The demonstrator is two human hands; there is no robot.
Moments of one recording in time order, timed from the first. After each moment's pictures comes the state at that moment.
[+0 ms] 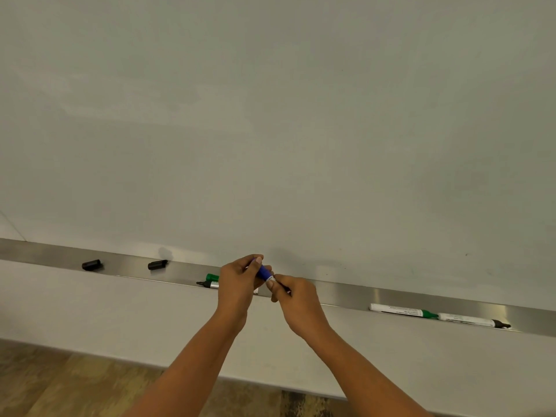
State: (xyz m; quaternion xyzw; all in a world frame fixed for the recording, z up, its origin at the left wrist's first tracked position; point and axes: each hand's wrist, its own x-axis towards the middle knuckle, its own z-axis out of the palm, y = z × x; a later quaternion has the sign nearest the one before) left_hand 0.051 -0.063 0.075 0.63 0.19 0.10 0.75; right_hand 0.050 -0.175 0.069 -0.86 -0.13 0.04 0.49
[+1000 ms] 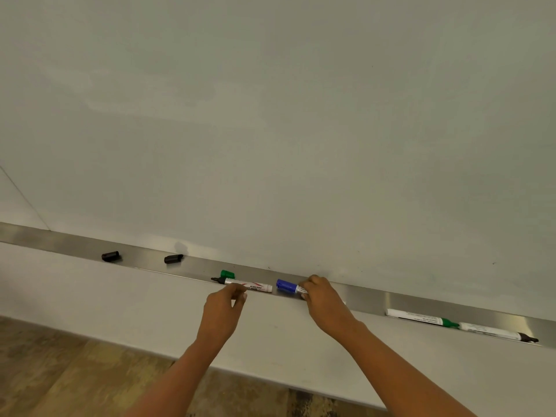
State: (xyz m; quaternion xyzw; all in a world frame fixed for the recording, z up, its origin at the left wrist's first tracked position) left_hand 0.032 -0.004 0.007 0.89 0.17 0.10 0.40; right_hand 0.100 -0.199 0.008 -0.95 -0.25 0.05 0.20
